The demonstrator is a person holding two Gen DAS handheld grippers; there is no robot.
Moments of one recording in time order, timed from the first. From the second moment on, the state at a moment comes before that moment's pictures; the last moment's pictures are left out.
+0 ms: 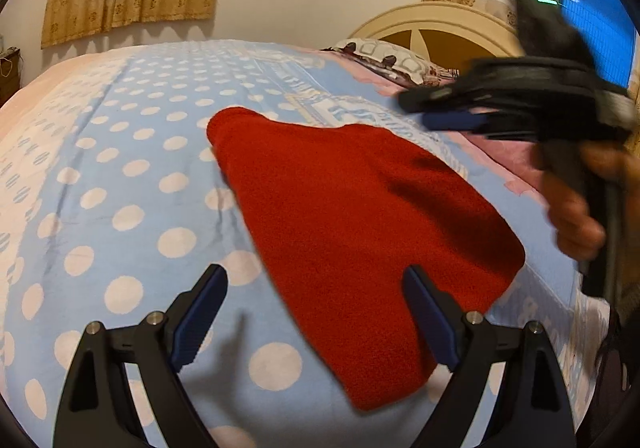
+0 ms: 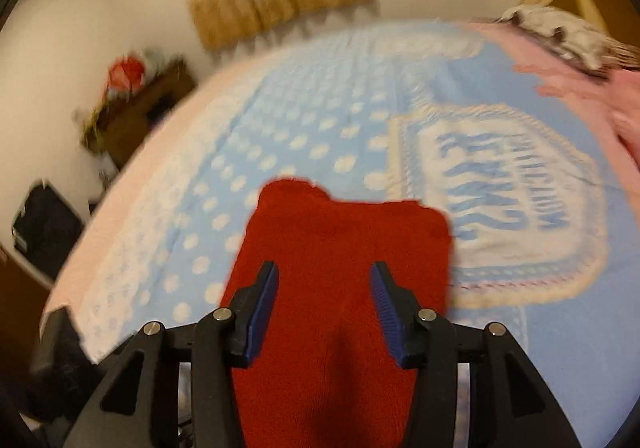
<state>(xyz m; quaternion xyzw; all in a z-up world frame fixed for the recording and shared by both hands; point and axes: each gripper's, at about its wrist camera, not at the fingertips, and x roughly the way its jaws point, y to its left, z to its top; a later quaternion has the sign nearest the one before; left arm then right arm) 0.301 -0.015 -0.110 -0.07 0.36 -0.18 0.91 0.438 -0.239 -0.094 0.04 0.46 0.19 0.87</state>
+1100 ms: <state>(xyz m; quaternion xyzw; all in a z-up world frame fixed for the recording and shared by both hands) 0.307 -0.027 -0.117 -0.04 0.40 -0.18 0.90 0.366 -0.266 -0.139 0.00 0.44 0.19 0.88</state>
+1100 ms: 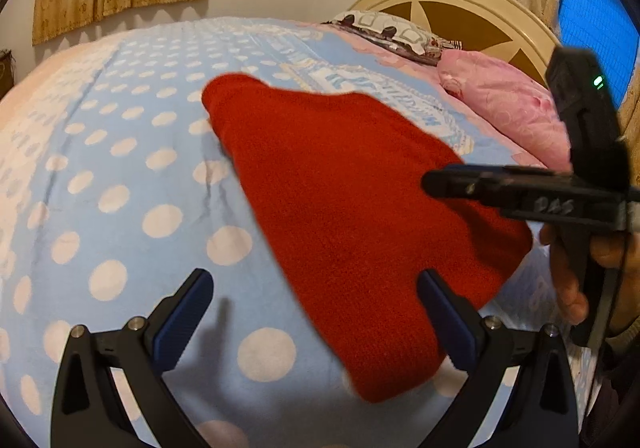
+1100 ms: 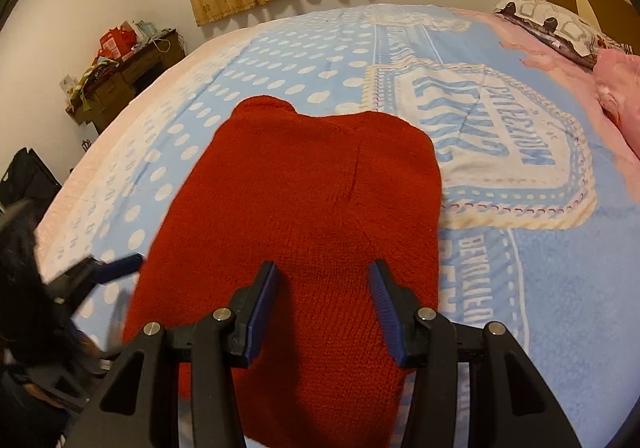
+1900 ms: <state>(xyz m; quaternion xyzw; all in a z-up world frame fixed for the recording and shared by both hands) 0.328 -0.013 -0.116 -0.07 0.43 -0.15 0.89 0.359 -0.283 -0.137 0.07 0.41 0.22 0.88</state>
